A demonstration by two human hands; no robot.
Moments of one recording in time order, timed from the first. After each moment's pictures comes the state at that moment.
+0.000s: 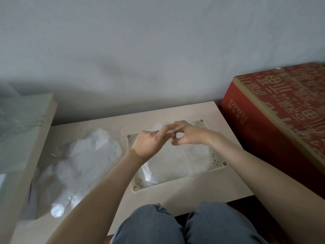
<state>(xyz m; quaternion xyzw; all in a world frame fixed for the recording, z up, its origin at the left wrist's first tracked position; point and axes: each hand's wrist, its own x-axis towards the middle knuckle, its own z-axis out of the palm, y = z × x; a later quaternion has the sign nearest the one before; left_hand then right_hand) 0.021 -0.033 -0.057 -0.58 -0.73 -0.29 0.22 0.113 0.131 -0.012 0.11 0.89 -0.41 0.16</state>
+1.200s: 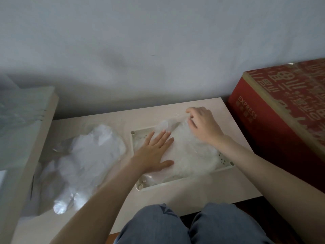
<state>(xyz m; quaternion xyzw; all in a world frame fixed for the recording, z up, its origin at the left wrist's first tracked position) 0.023 -0.057 -0.105 -0.59 -0.81 0.04 -0.06 0.106 0.153 -0.053 0.10 0.97 -0.12 -0.20</state>
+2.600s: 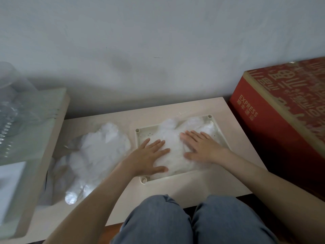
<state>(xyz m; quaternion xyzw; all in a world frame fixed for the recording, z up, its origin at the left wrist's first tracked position) 0.031 -0.095 -0.079 -0.59 -0.79 0.08 -0.15 0.152 0.131 -0.082 0.07 0.98 -0.08 0.19</state>
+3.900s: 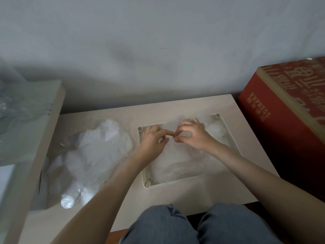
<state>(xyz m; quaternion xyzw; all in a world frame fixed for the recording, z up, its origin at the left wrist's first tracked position) 0.015 -0.060 -0.085 -0.41 -0.84 -0.36 -0.07 0.097 0.111 -0.075 0.11 0.93 -0.35 -0.02</state>
